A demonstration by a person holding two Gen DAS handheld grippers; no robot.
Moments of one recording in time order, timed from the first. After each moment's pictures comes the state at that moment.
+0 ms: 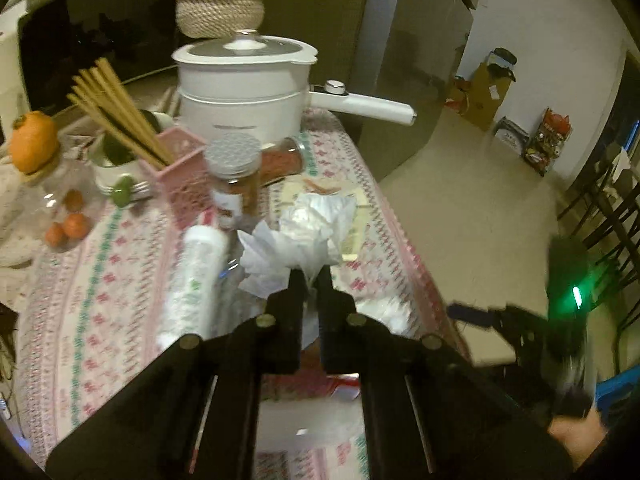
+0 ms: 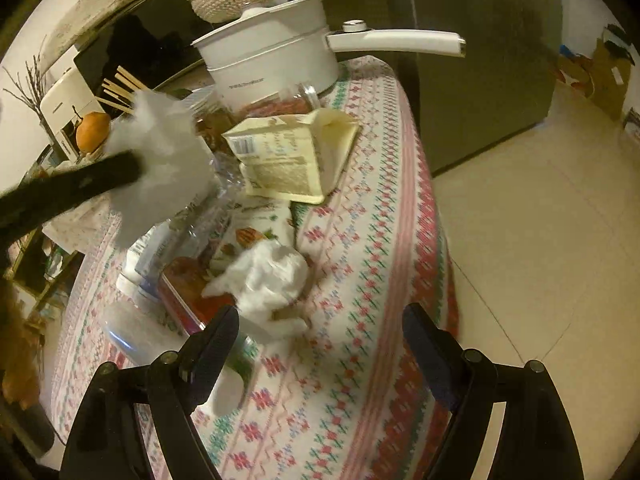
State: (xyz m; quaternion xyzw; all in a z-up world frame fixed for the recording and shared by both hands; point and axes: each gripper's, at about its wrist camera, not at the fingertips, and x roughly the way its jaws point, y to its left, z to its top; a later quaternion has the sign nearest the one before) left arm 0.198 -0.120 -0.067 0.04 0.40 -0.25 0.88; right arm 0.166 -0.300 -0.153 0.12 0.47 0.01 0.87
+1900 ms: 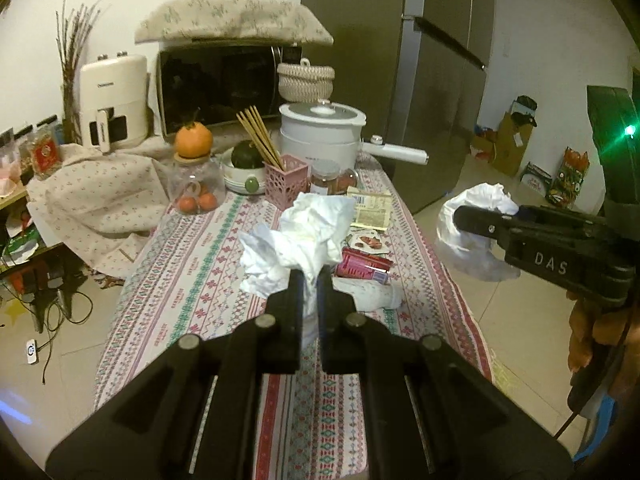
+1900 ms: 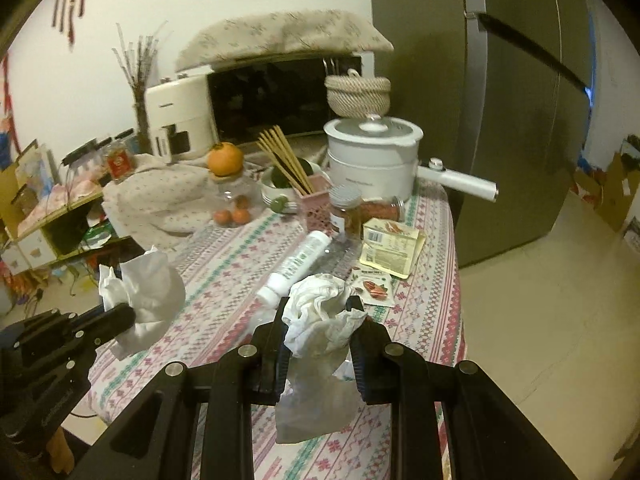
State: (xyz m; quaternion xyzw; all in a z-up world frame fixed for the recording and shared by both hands) left arm -0.007 0.015 -0.003 0.01 0.30 -0.16 0.94; right arm 0.020 -0.169 0.008 0.00 0.33 0.05 0.94
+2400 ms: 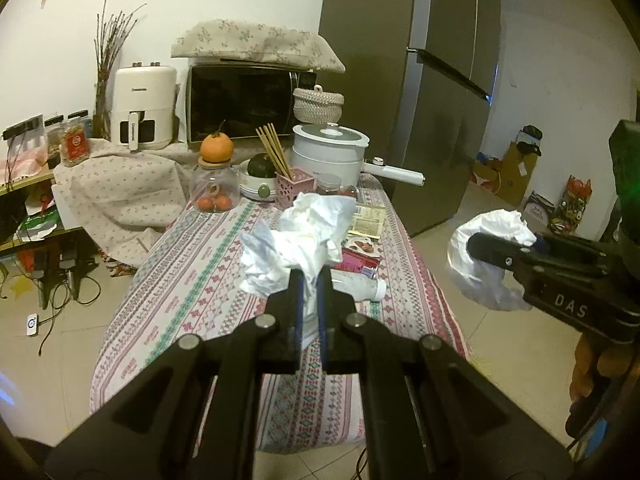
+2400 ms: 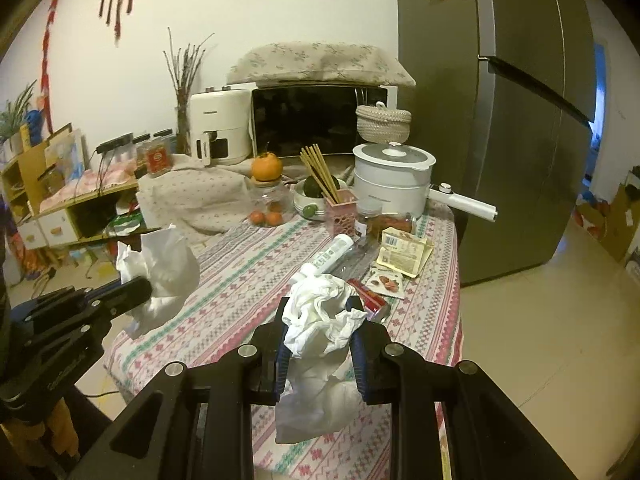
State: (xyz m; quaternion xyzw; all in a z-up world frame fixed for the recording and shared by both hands) left arm -0.080 0.023 0.000 -0.03 0.26 -0.13 0.96; right arm -0.073 -0.155 0.020 -0.03 0.30 0.08 0.95
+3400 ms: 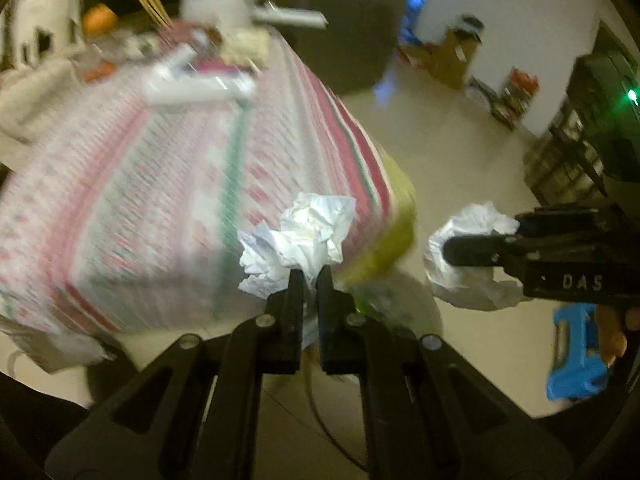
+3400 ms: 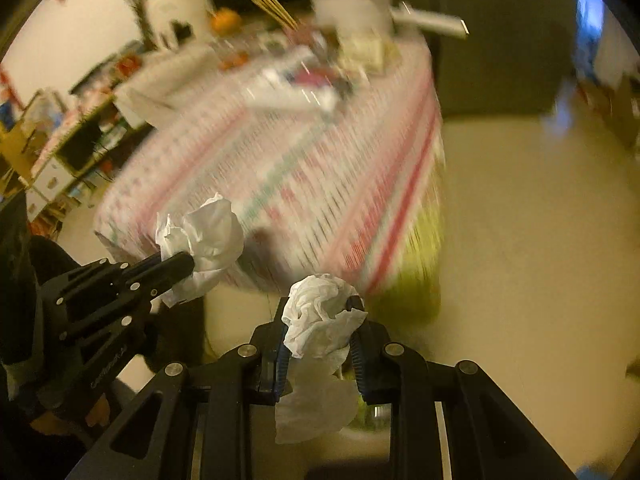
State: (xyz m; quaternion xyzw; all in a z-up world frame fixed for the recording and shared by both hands) left arm -0.169 -0.095 -0.156 0.03 0.45 -0.27 0.85; right arm -0.181 -0.249 -0.134 0.05 0.54 0.05 0.84
